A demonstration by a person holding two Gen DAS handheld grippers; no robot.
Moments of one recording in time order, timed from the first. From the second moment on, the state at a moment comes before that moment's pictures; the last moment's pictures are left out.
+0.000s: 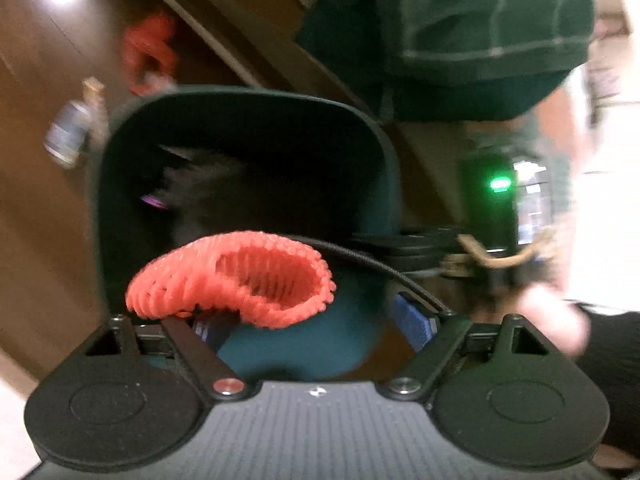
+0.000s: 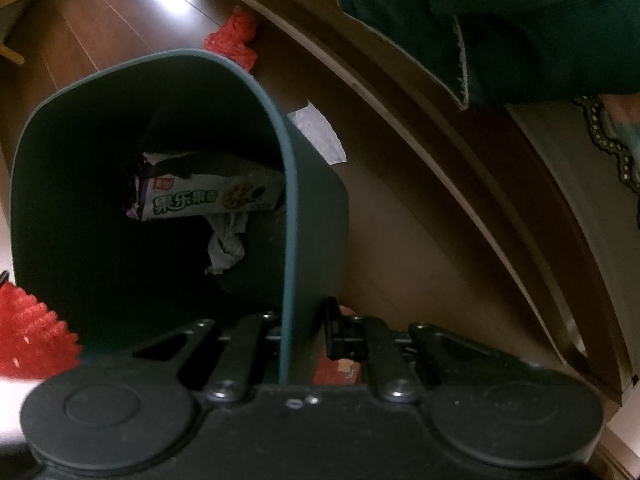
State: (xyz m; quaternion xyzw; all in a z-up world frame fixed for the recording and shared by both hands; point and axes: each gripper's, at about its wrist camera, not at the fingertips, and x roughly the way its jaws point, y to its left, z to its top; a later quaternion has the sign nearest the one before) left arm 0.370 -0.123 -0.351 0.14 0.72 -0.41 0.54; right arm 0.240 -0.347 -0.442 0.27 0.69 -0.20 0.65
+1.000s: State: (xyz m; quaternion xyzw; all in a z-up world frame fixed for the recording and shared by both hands) left arm 0.447 -0.084 -0.285 0.30 0.49 -0.30 0.76; right arm 0.238 -0.351 -0.447 0.29 0.68 -0.25 0.62
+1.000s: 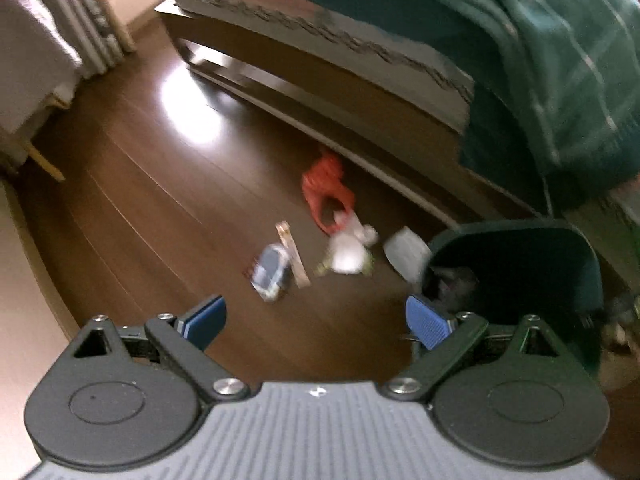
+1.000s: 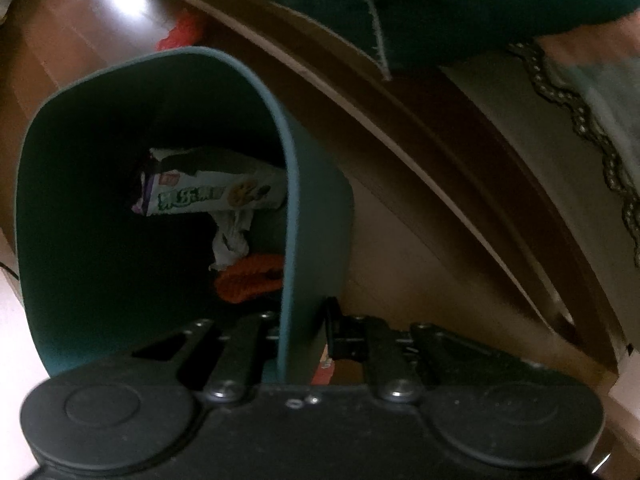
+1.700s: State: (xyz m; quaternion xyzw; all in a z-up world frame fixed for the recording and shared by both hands) left arm 0.601 -0.065 -0.470 0.39 0.52 -0.25 0.71; right arm 0.230 -0.341 -0.464 0.36 0.66 -0.30 0.59
